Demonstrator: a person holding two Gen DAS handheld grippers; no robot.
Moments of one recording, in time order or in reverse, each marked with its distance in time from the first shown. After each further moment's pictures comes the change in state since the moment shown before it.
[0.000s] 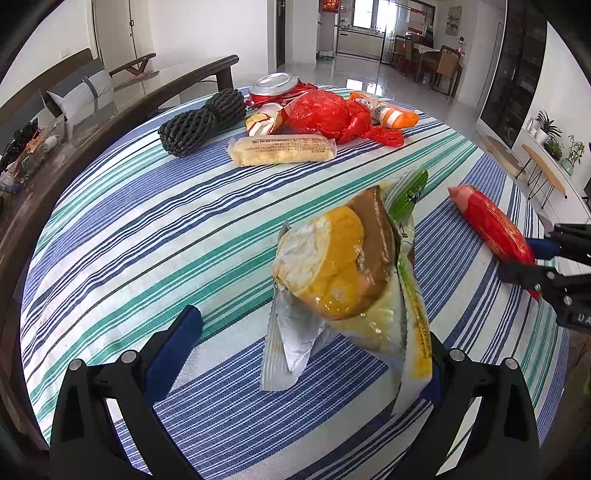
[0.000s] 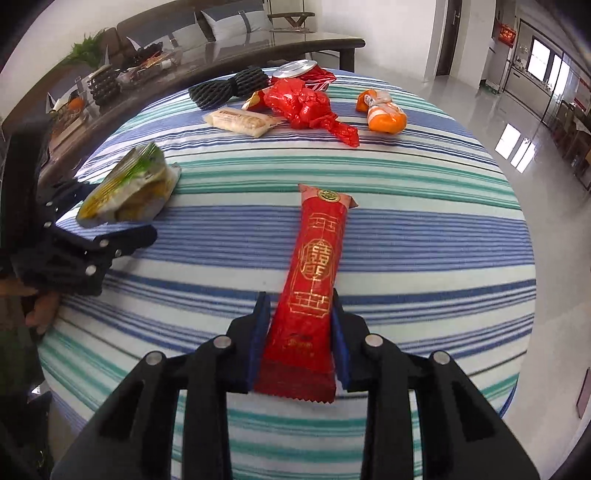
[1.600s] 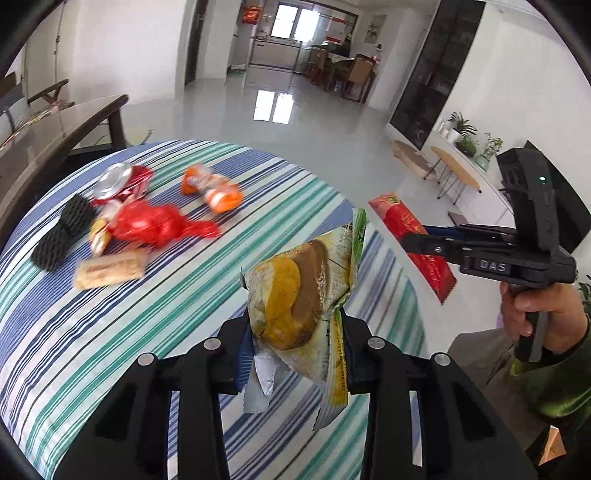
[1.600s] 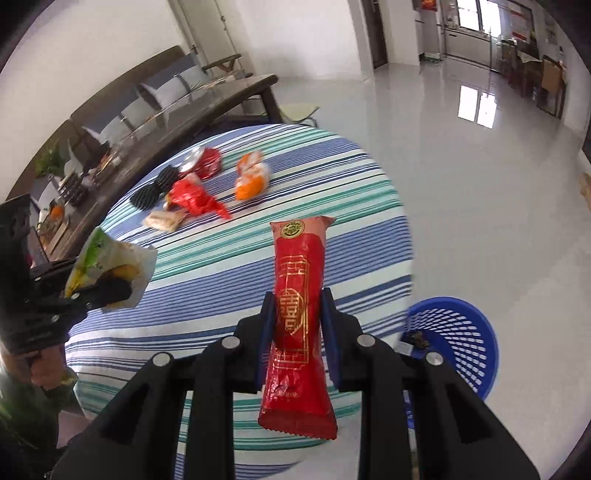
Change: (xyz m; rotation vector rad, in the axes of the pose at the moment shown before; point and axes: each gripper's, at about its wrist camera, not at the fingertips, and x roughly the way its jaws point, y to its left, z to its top) left arm -0.047 -0.123 0.090 0.134 -0.044 -0.375; right arm -0.084 -0.174 0.002 0.342 -0.124 -0.014
